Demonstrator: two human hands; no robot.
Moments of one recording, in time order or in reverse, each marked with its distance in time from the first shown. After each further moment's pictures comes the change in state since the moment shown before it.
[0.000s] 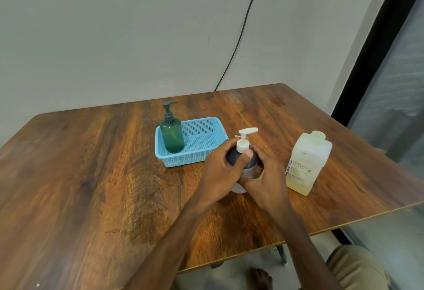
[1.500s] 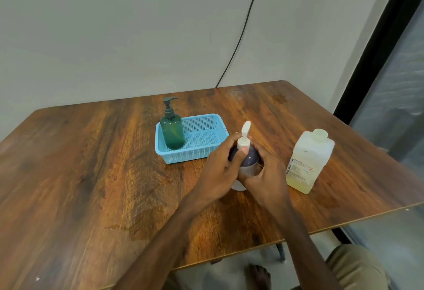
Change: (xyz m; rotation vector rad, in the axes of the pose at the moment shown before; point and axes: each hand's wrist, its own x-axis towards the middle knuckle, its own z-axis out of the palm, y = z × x) left_hand -0.002 0.005 -0.006 0.087 -0.093 0.061; right_hand -0.001 -0.004 0.000 -0.012 -0.020 0.012
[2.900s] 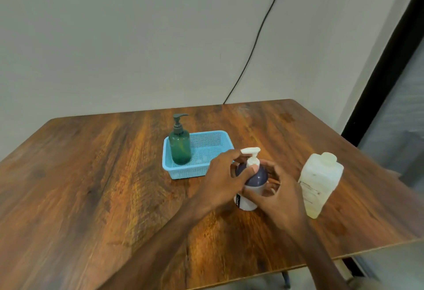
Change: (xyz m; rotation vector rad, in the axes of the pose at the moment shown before) left_hand 0.017 0.006 -0.015 0.142 0.011 -0.060; right_hand 0.007 0.018 -0.012 0.106 -0.047 0.063
